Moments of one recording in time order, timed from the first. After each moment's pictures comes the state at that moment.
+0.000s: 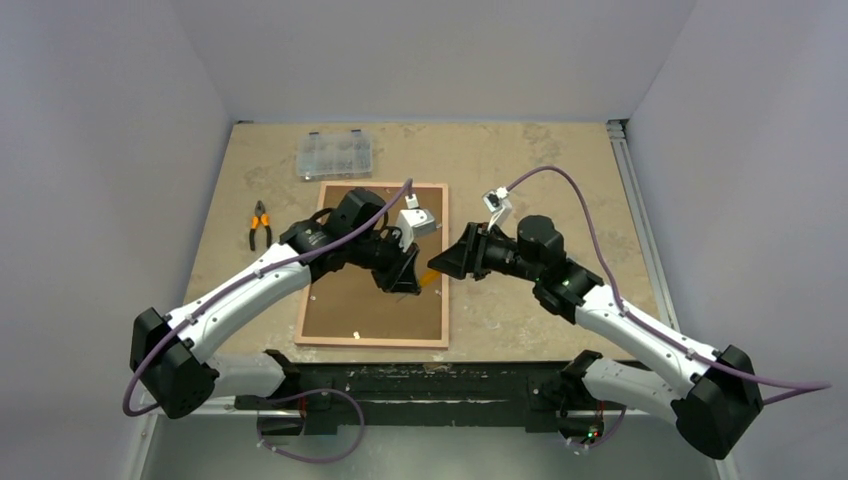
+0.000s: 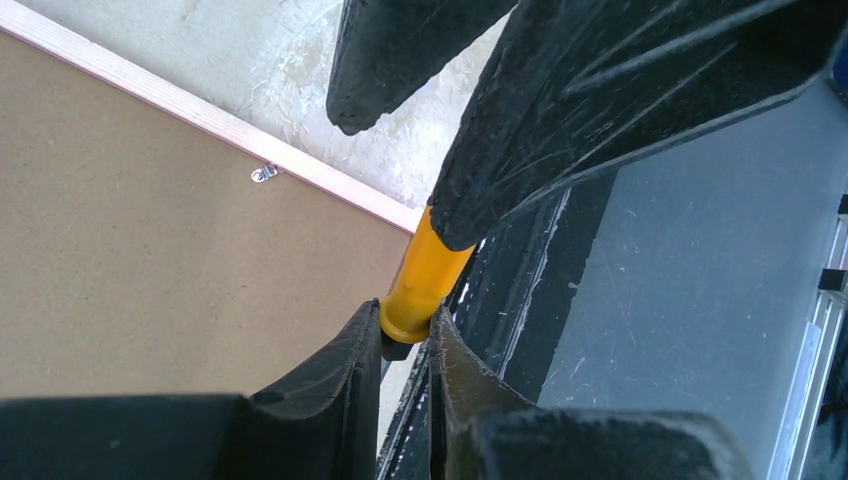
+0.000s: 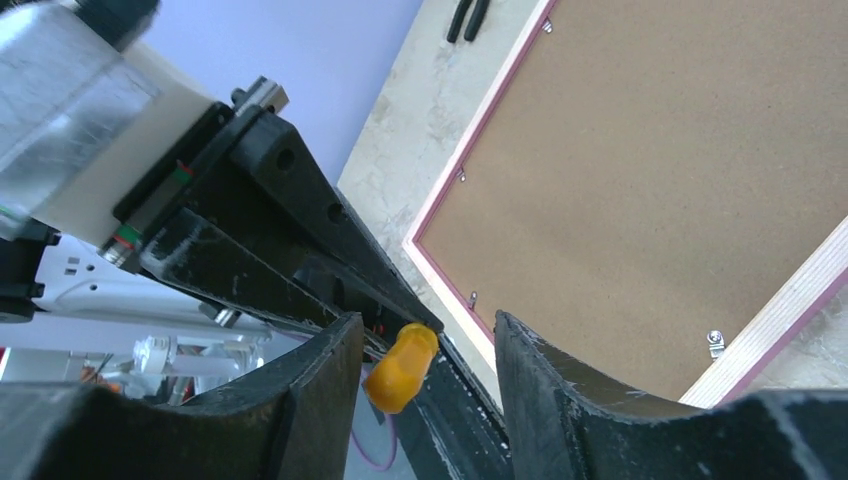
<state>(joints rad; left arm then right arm) -0.72 1.25 1.09 -0.66 0.59 0.01 0.69 1.02 0.69 0.08 -0.42 0.79</state>
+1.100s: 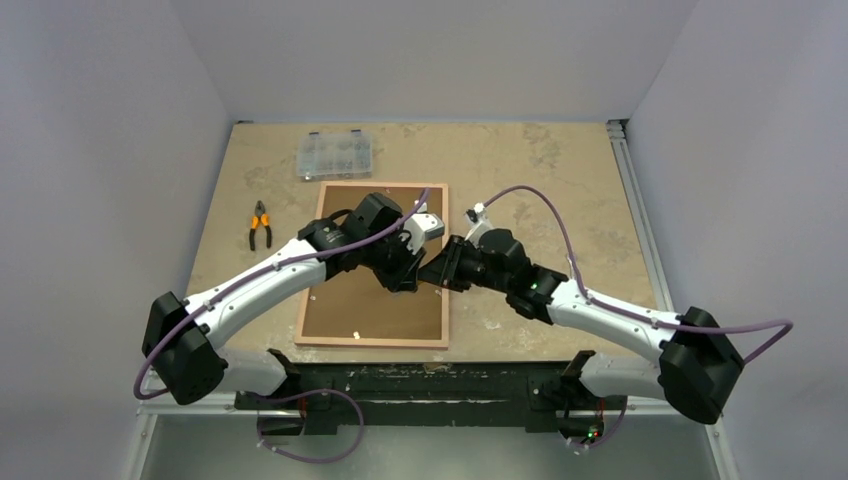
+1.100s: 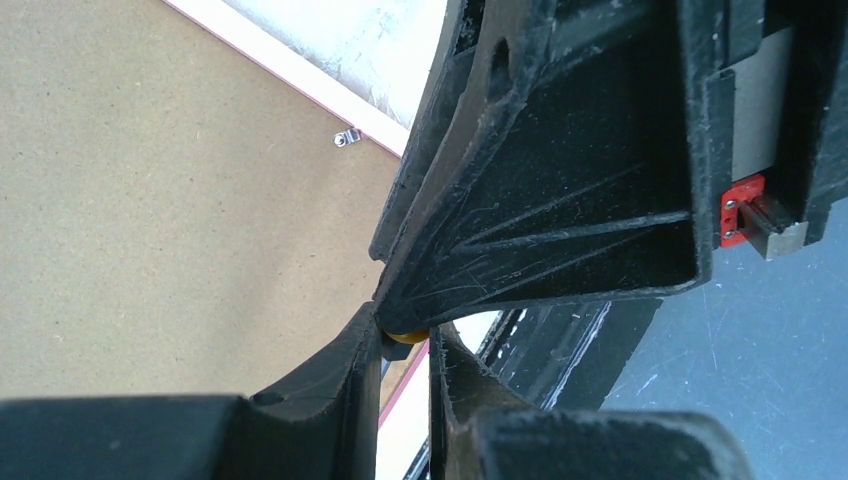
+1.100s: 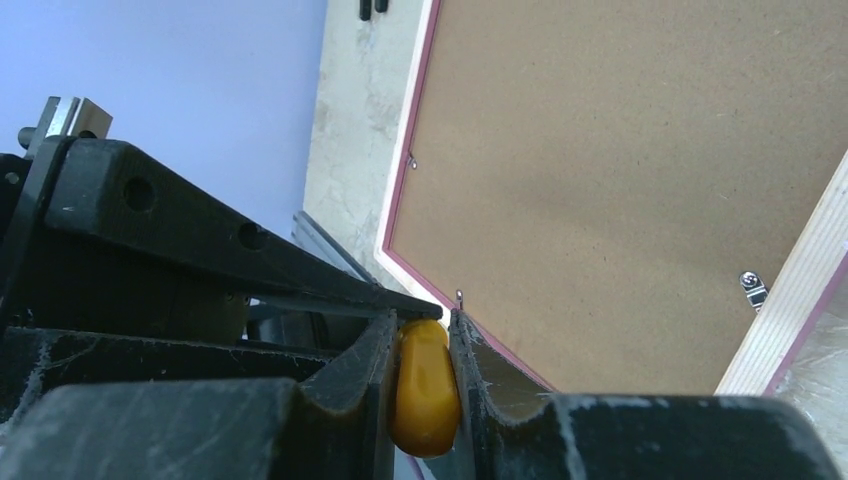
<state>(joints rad) -0.77 1.34 1.11 -0.70 0.36 0.02 0.84 1.20 0.67 0.13 -0.17 1.03</state>
